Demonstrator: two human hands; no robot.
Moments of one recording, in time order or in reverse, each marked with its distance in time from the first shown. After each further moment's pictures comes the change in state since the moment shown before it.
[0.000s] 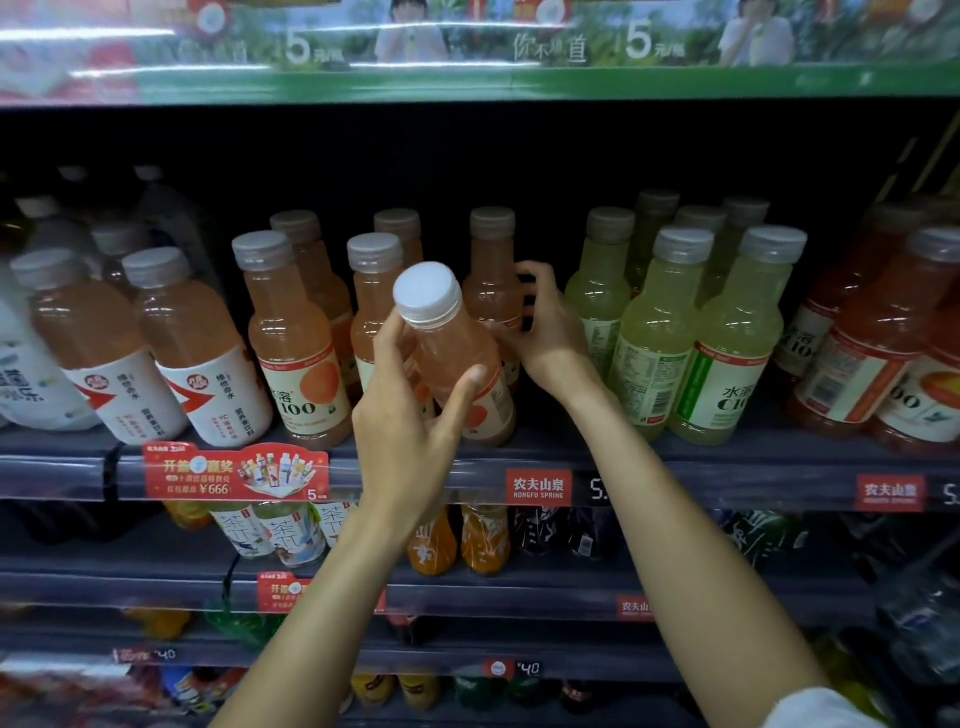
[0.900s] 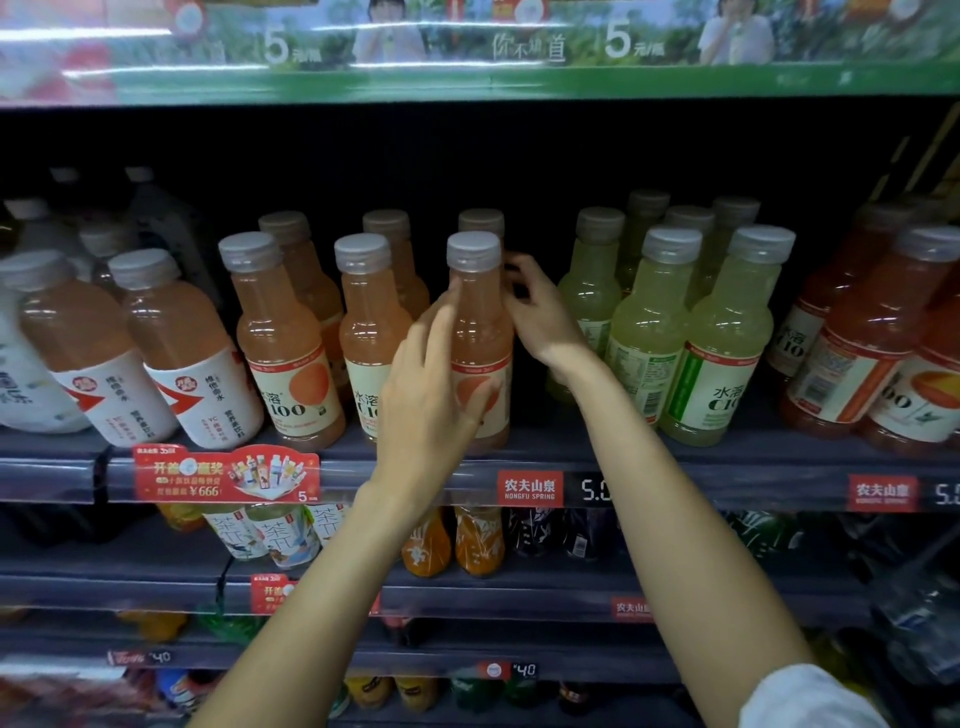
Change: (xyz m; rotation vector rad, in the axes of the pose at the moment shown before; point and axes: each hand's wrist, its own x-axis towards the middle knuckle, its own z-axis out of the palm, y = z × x) left_hand 0.012 -0.012 0.024 0.288 -0.156 0.209; right_hand 0.018 -0.009 -0.008 0.202 -0.139 0.096
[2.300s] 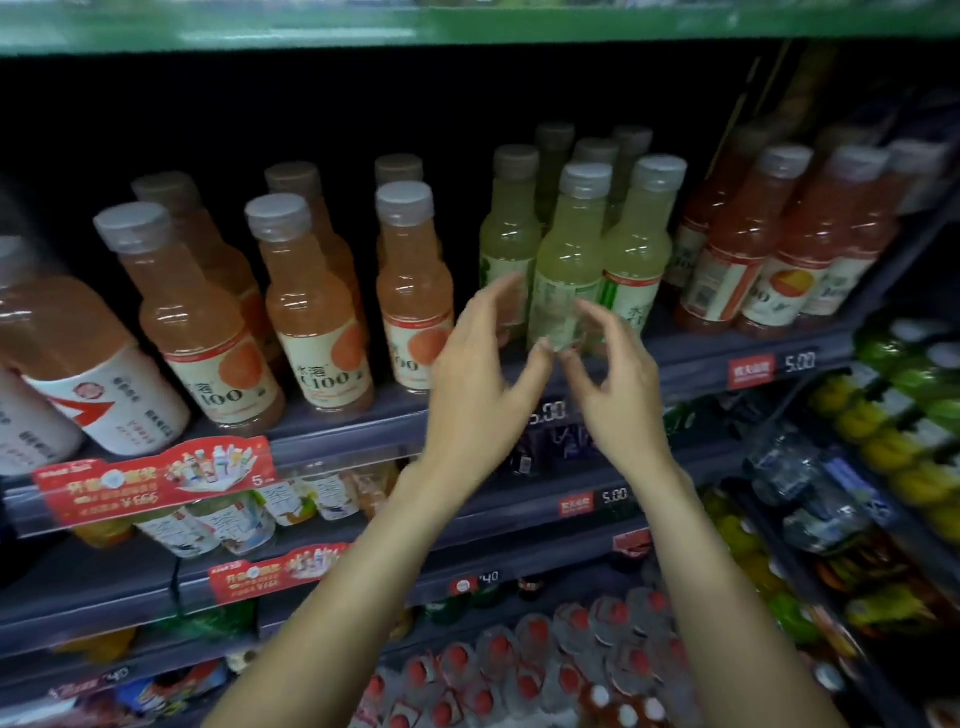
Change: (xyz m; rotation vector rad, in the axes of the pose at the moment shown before) left_hand -0.010 0.072 -0.008 -0.587 -0.282 -0.040; right_hand -0.165 0.014 -0.053 -0.404 0.446 -0.067
